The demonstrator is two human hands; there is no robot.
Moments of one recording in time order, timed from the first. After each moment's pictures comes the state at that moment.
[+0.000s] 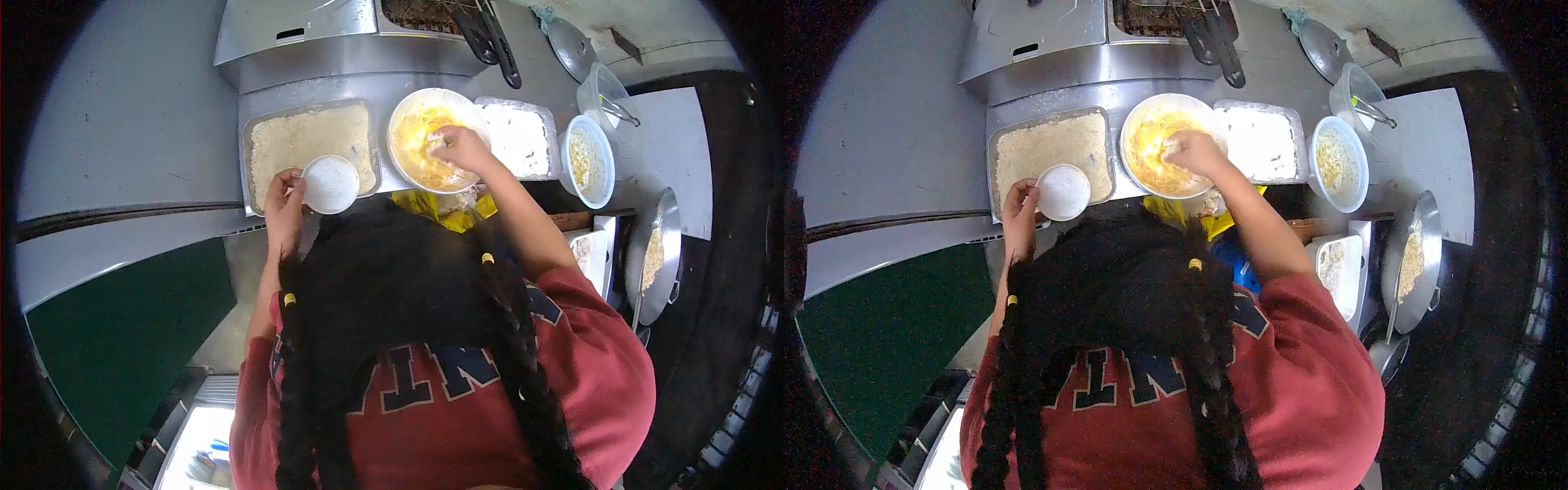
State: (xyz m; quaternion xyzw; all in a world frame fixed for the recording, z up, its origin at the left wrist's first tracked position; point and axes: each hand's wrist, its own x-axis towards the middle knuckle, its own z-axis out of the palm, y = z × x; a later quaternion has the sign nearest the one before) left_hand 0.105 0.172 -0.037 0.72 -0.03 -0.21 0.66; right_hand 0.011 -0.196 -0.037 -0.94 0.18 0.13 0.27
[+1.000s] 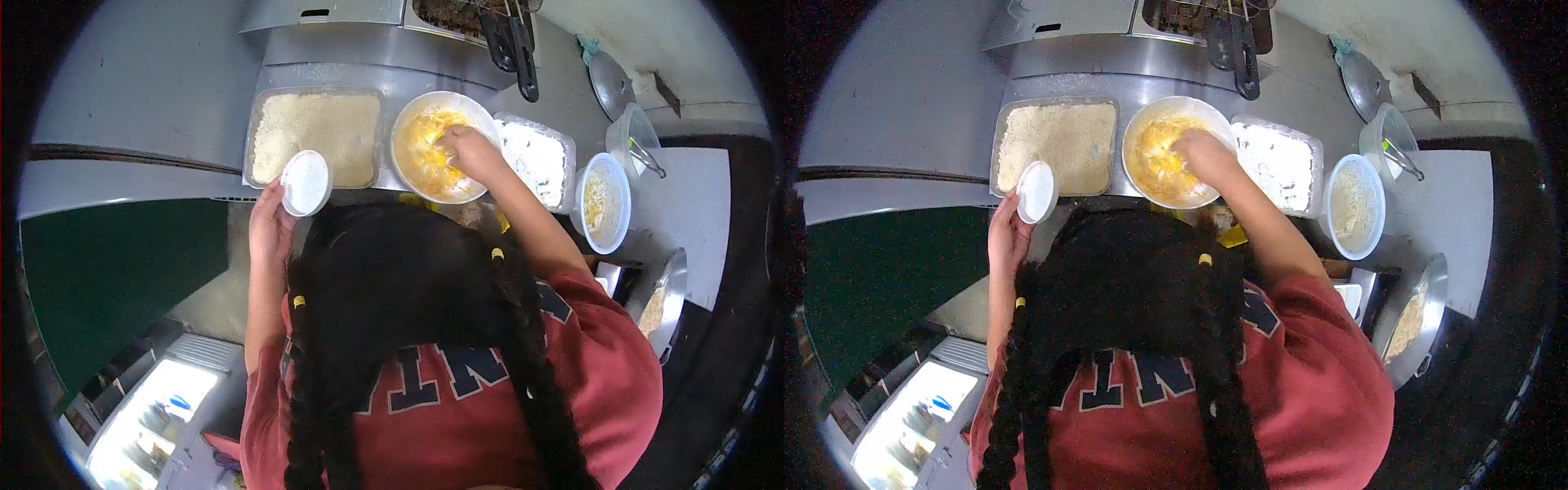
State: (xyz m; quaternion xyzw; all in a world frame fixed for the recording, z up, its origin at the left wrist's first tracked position) left_hand 0.050 0.178 -0.011 0.46 0.17 -0.21 0.84; right_hand 0.019 -0.226 -0.051 -0.98 -0.11 0.03 0.13
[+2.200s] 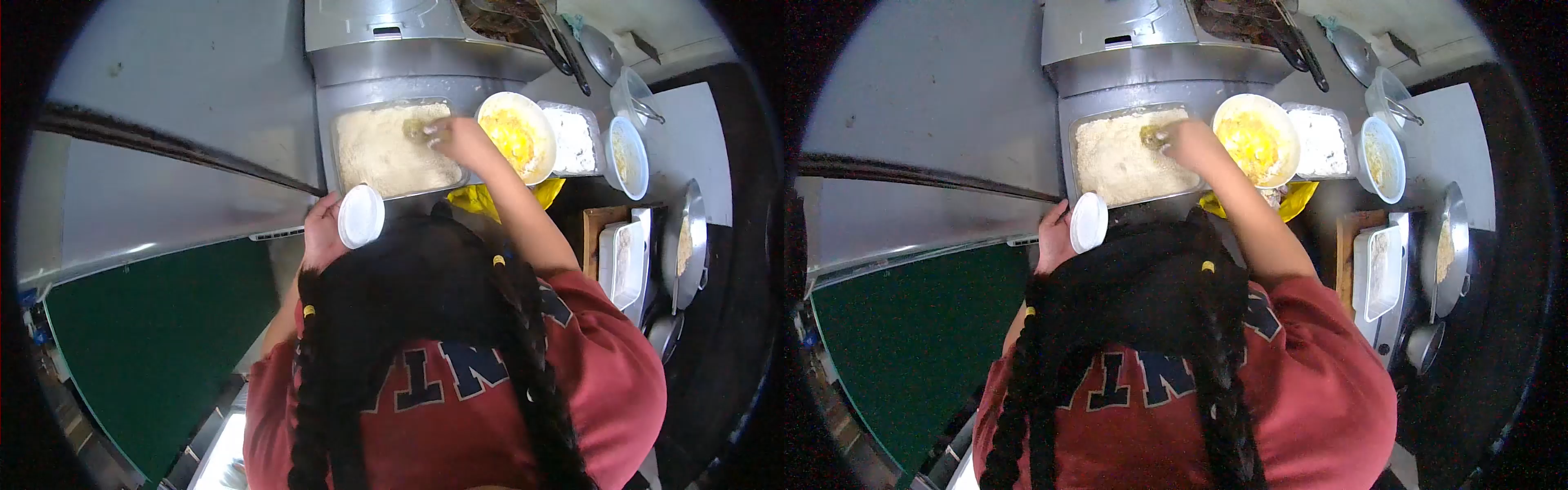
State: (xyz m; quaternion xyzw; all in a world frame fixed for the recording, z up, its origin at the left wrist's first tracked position) left_hand 0.159 0.306 -0.059 0.18 0.12 -0.57 0.79; right_hand 0.105 -0.015 0.010 -0.95 0.10 0.01 0.29
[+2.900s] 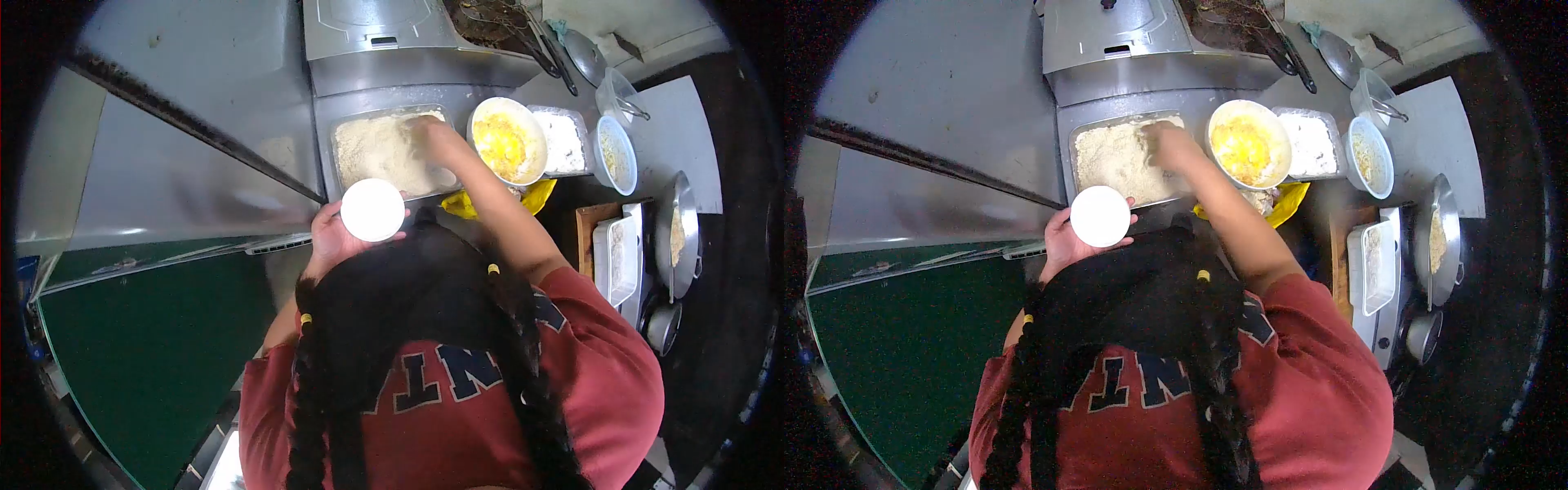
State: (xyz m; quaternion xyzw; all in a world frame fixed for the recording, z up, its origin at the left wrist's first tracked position) left_hand 0.152 0.287 -0.012 0.08 -0.02 -0.64 0.77; right_hand 0.129 -0.006 -0.037 -0.97 0.12 0.01 0.23
